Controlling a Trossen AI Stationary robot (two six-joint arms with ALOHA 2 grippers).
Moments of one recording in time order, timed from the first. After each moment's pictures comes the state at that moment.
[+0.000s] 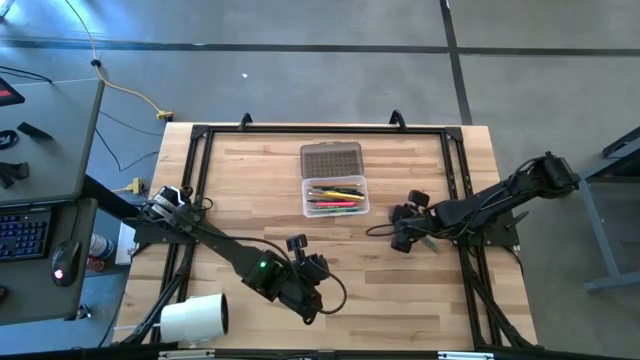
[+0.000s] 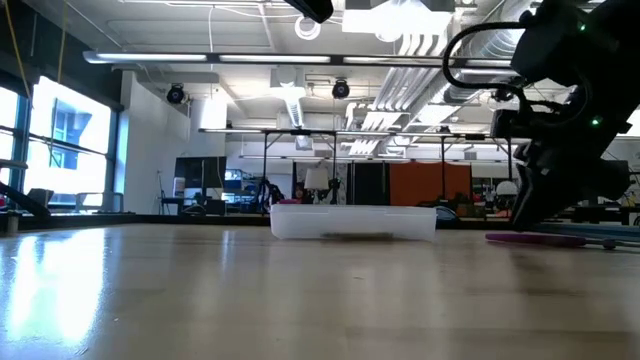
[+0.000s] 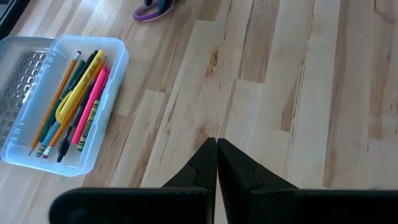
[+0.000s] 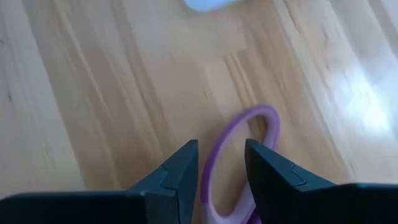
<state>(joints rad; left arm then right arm) -0.54 1.91 1.72 -0.88 -0.61 -0.61 0.24 1.26 0.45 -0.39 0.46 0.51</state>
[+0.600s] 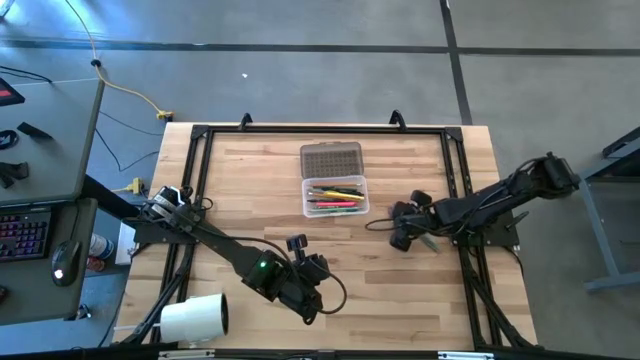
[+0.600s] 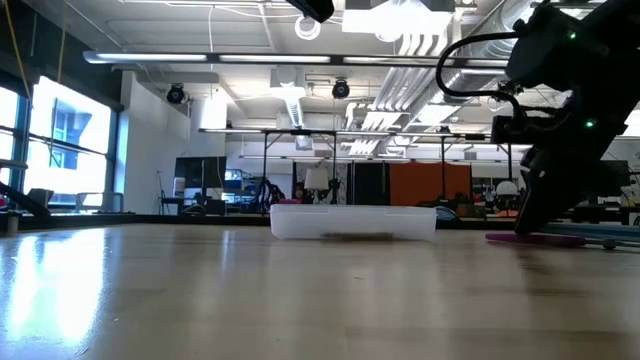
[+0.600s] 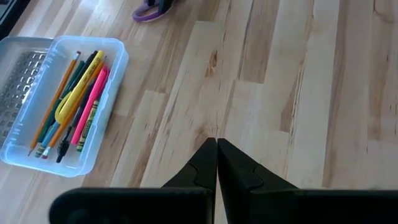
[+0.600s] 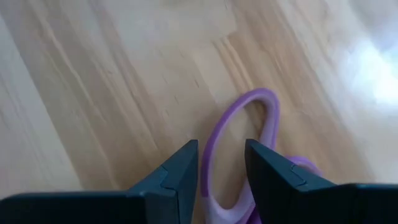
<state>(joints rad) -0.54 1.91 1.72 -0.88 -0.61 -0.61 0.20 1.26 0.44 -0.40 0.41 0.61</state>
